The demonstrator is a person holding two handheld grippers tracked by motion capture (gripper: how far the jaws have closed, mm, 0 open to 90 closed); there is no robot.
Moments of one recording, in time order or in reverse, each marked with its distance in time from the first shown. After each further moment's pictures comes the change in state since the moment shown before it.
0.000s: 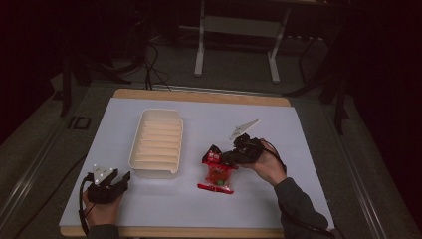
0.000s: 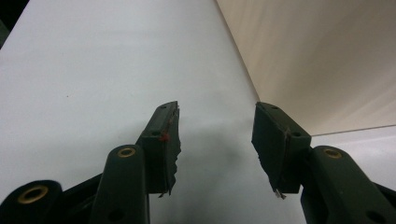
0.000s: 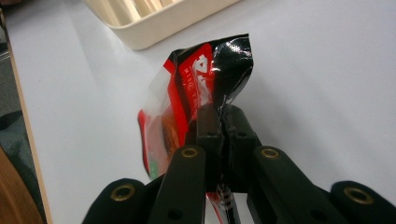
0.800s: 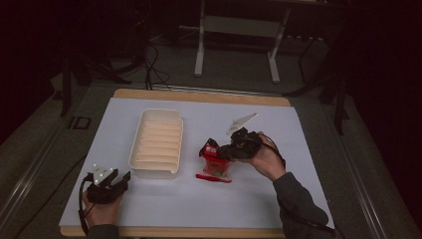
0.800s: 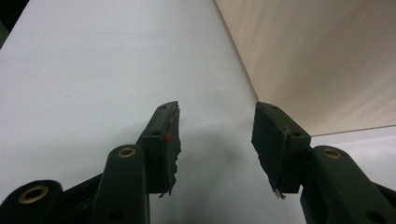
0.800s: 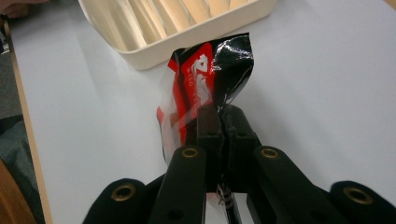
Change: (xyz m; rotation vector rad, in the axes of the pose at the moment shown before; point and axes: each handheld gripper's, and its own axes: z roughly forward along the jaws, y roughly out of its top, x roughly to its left) left arm 0.000 0.000 0.000 -0.005 -0.002 0.000; right arm 0.008 0.023 -0.014 -0.022 -0.035 -0.054
